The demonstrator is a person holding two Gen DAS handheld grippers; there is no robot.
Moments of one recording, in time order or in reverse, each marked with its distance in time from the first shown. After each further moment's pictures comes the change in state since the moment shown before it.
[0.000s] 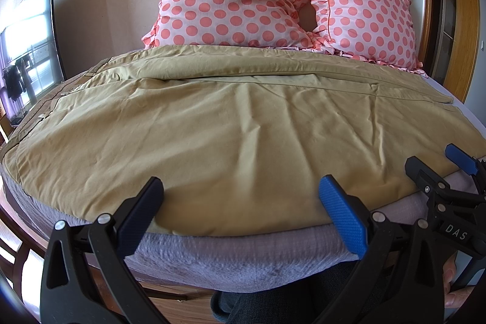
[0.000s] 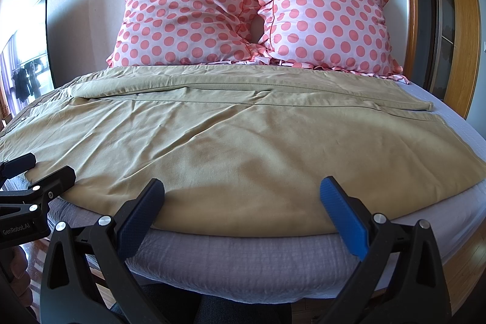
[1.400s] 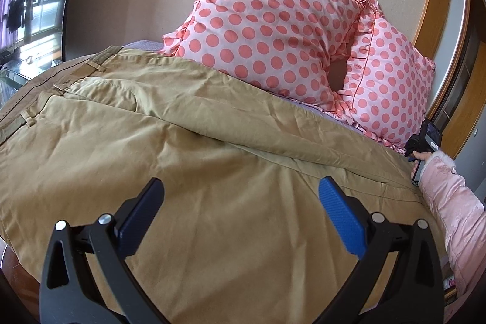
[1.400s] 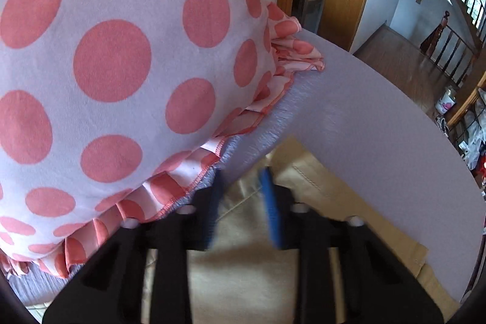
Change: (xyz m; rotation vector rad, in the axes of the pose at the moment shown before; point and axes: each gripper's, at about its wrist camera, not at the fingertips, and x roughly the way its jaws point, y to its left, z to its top) left arm 0.026 0.097 0.085 -0.301 -0.030 -0.150; right arm 0.300 -0.312 0.199 0.533 0.375 -0.613
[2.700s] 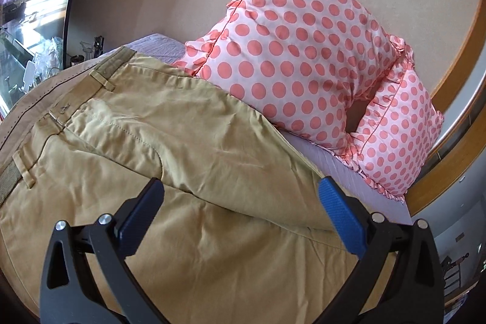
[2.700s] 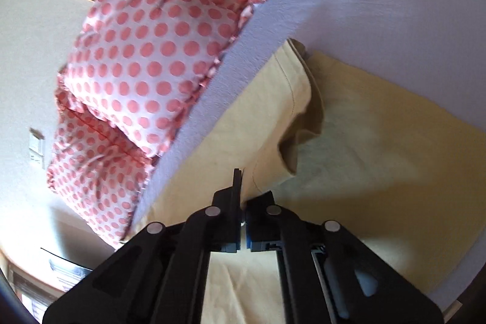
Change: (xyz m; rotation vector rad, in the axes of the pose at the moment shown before) left arm 0.037 0.075 0.108 -0.212 0.095 -0.044; right arm -0.104 -0.203 -0.169 0.392 0.053 0.802
